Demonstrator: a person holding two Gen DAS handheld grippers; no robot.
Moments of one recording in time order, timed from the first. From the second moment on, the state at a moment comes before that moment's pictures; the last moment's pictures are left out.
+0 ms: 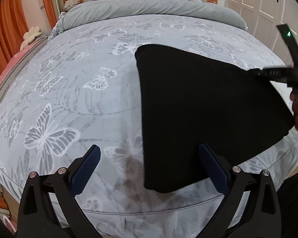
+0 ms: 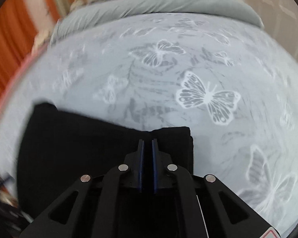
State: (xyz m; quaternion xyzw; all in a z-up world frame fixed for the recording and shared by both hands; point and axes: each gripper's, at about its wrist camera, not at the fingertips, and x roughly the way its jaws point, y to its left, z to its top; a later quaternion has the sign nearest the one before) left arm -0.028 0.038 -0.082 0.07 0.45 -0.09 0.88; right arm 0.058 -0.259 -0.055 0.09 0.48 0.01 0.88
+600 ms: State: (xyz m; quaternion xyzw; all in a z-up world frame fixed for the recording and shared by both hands) left arm -0.034 0.023 -0.065 0.07 0.44 -0.09 0.89; right arm 0.095 -0.072 -0.064 0.01 0.49 0.17 0.86
